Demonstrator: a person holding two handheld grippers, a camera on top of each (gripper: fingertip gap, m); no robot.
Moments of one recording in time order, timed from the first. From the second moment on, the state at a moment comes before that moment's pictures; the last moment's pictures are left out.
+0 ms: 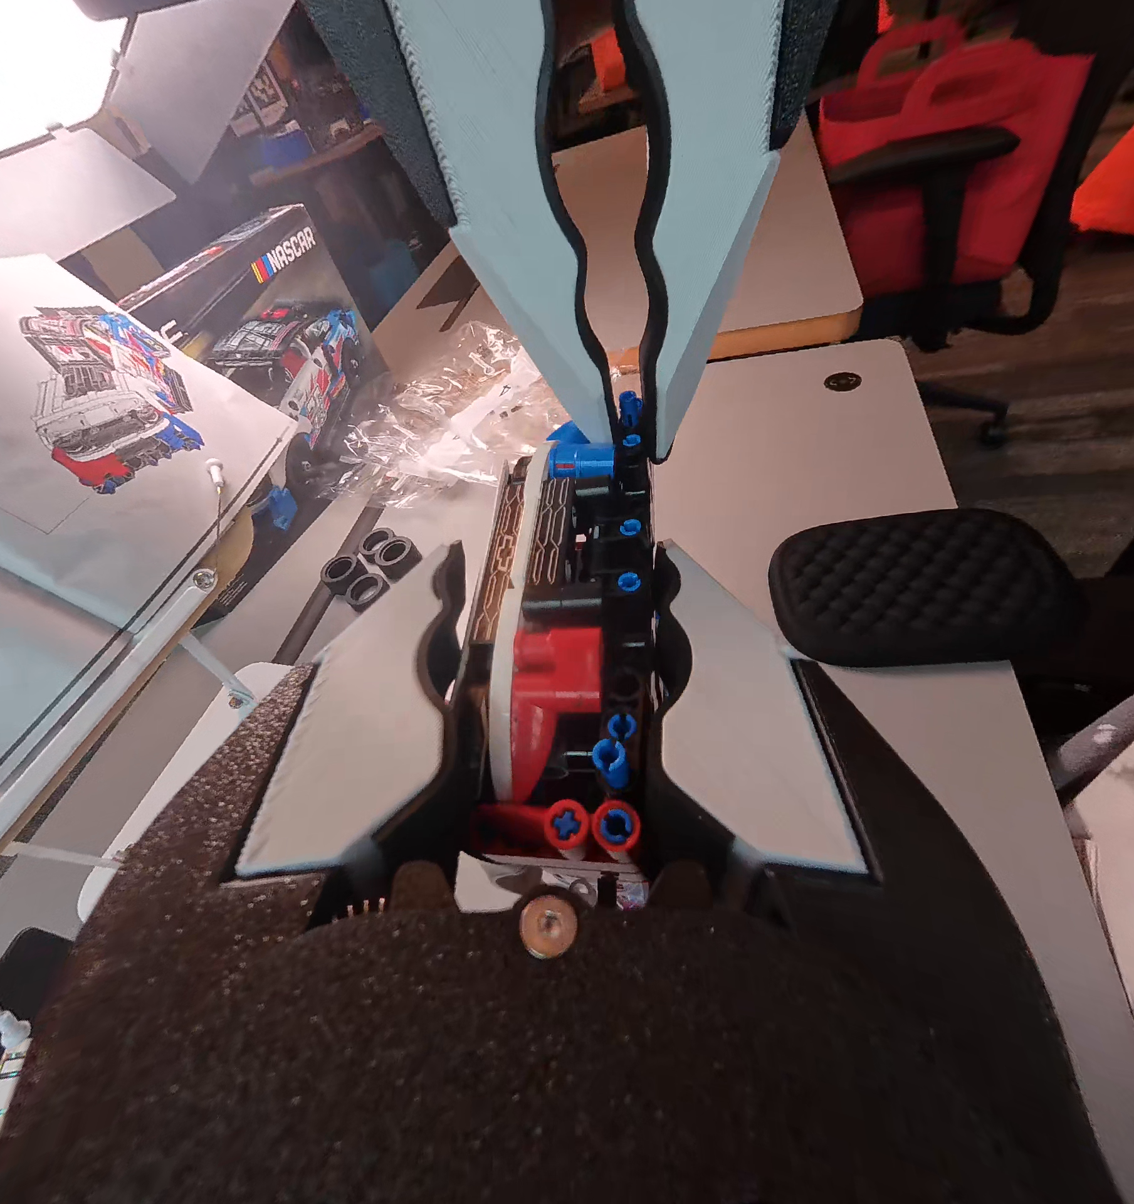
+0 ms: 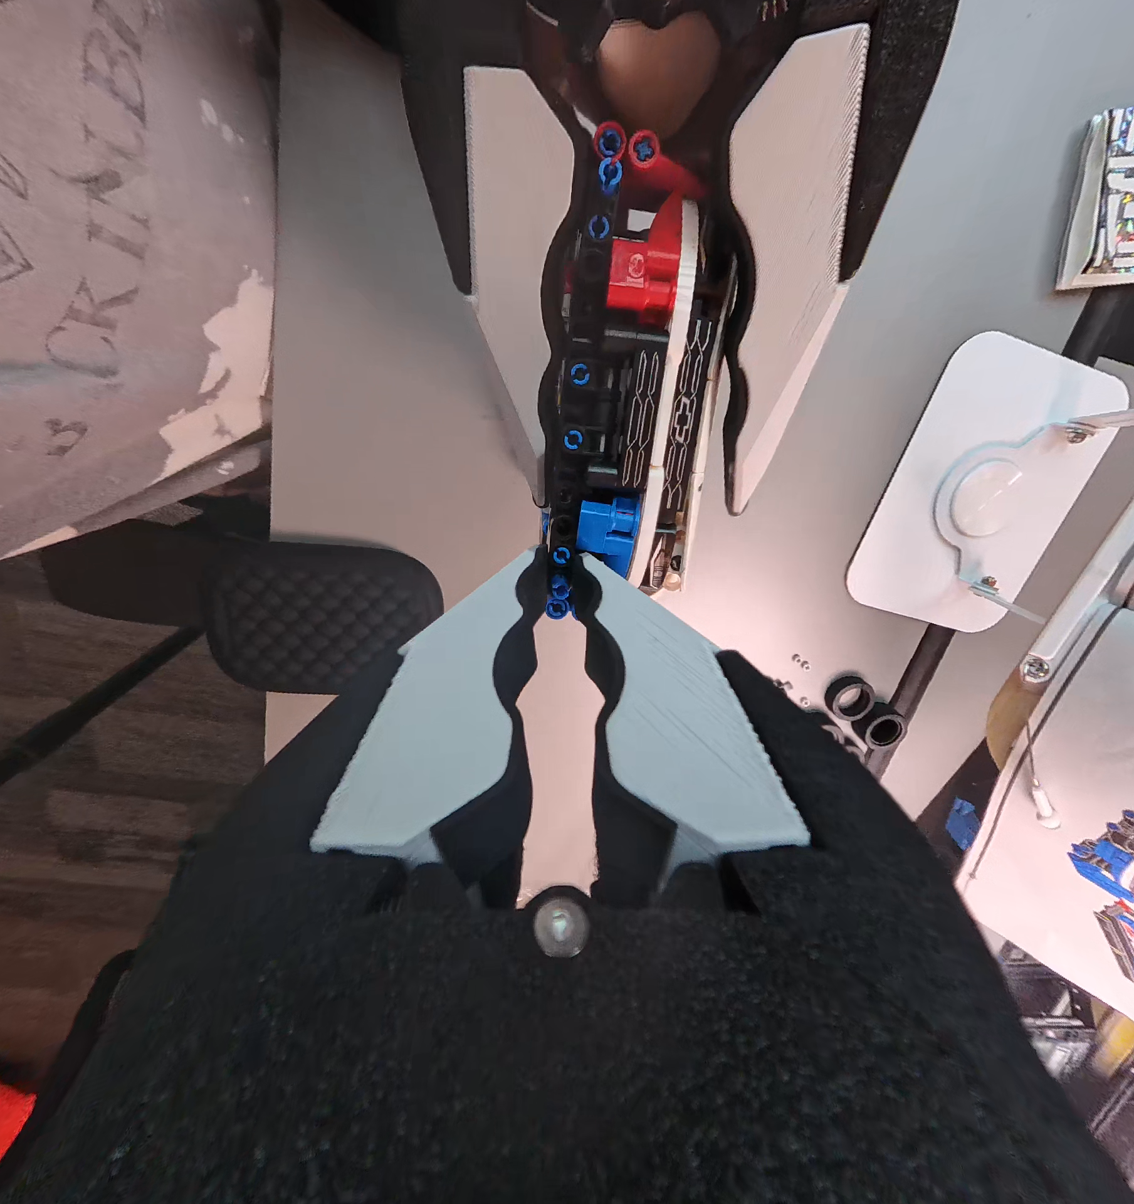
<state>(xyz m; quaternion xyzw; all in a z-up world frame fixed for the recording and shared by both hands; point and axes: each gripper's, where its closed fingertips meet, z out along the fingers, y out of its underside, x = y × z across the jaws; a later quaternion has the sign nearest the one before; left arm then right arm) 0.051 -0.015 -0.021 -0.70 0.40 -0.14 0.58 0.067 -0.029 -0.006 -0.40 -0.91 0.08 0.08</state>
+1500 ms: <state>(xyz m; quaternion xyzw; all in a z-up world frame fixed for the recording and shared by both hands) 0.028 -0.018 -0.029 -0.69 0.39 -0.15 0.59 0.105 0.130 -0.201 -0.54 -0.75 0.05 0.37</state>
